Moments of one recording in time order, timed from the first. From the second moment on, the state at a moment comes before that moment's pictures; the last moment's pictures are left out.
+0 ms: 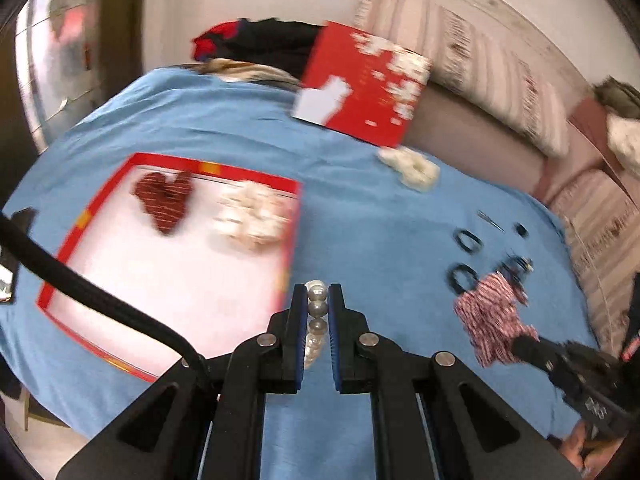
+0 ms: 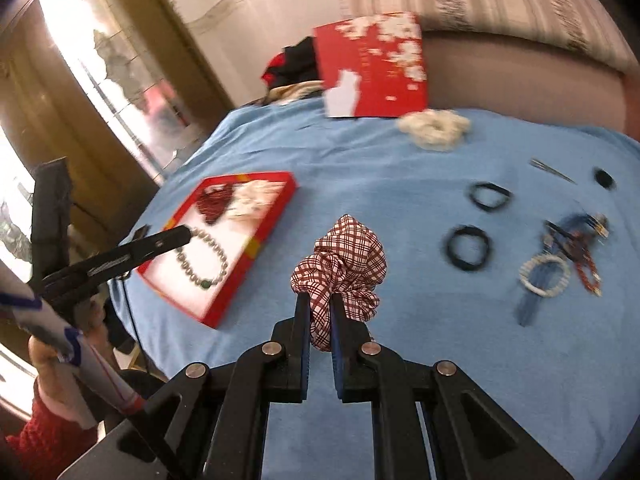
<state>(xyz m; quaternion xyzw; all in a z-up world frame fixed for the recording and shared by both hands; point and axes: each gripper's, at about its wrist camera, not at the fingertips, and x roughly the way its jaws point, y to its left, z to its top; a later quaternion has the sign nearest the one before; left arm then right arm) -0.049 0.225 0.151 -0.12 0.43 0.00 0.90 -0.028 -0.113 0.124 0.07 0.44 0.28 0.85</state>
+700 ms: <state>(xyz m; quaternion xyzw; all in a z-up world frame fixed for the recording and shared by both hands) -0.003 0.402 0.067 -0.23 0.47 0.16 0.84 0.031 0.117 0.084 -0.04 0.48 0.36 0.80</state>
